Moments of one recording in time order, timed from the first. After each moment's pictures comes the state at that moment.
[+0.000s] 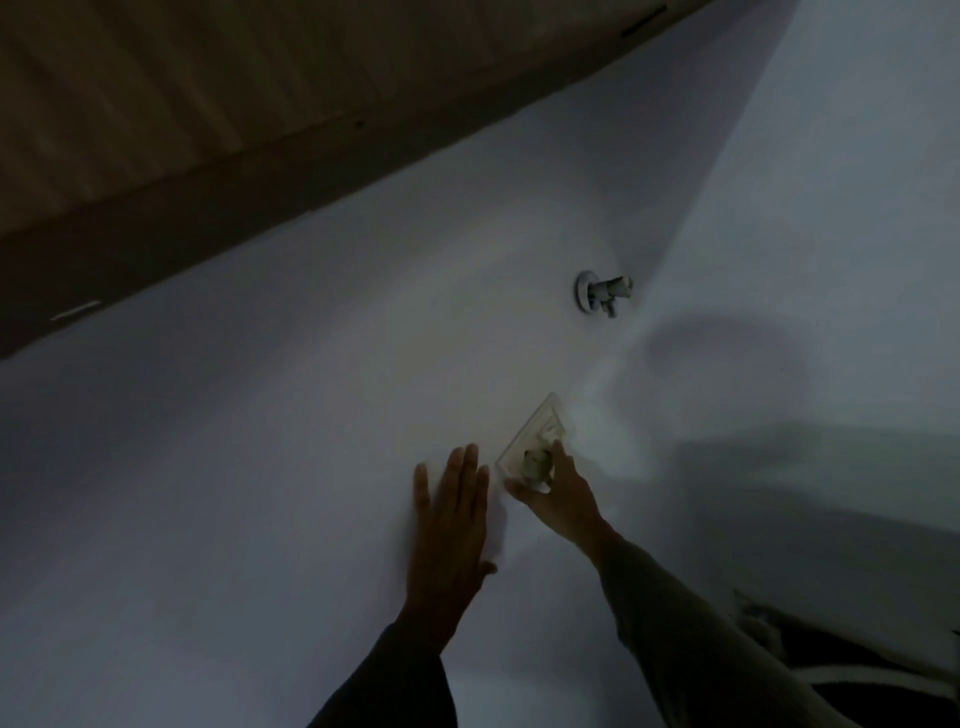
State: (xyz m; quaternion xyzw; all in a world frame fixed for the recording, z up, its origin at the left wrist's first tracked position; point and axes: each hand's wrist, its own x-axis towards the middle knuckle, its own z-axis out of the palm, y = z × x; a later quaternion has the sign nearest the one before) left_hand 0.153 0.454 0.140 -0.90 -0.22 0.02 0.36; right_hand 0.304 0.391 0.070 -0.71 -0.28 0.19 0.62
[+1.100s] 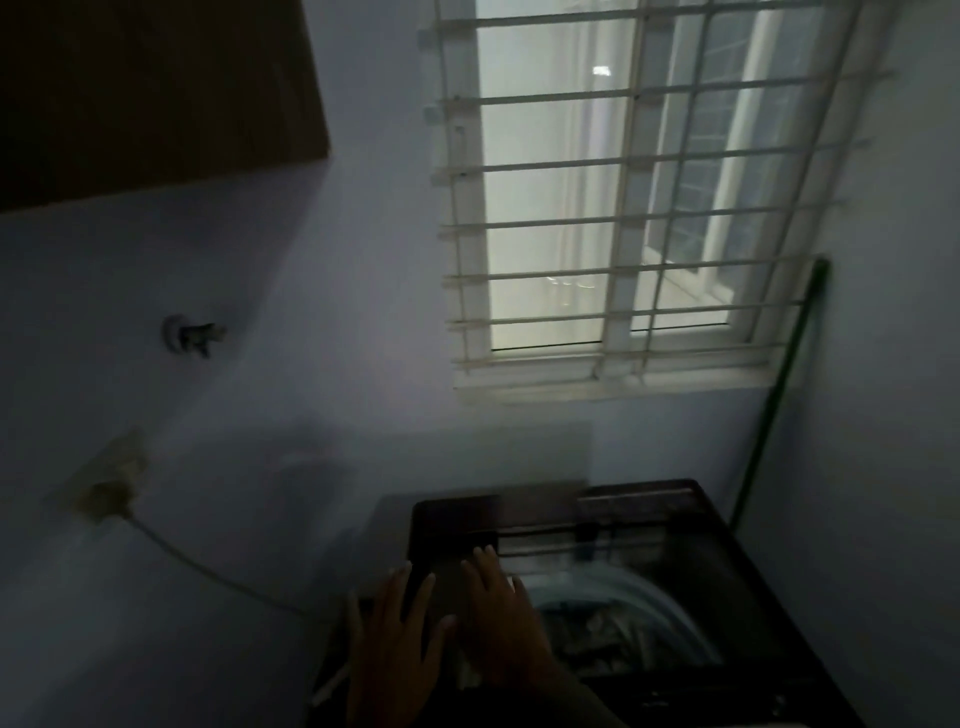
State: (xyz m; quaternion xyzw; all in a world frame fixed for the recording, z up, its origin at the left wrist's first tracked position) left_hand 0.131 0.102 -0.004 -0.98 0.04 -0.19 -0.08; right_hand 0.163 -0.062 0.017 -0.98 -0.14 0.03 0.14
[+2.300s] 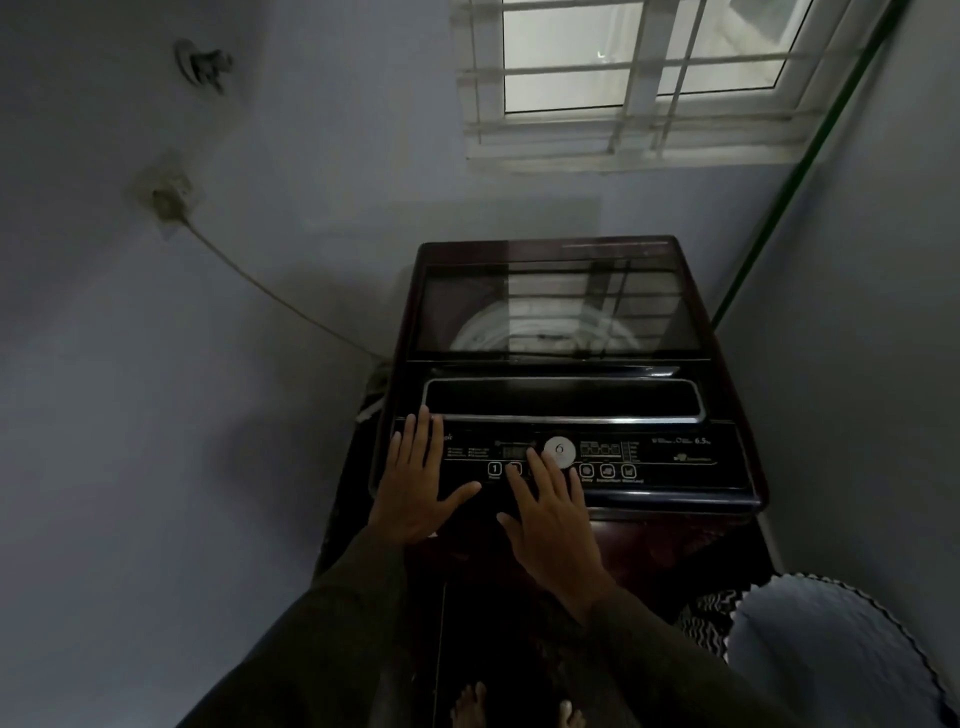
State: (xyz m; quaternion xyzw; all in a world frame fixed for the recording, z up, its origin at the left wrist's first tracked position) left_hand -0.113 0.048 -0.071 -0.99 0.09 0.00 -0.08; right_hand -0.155 -0.169 -0.060 -0.98 -0.15 -0.04 0.12
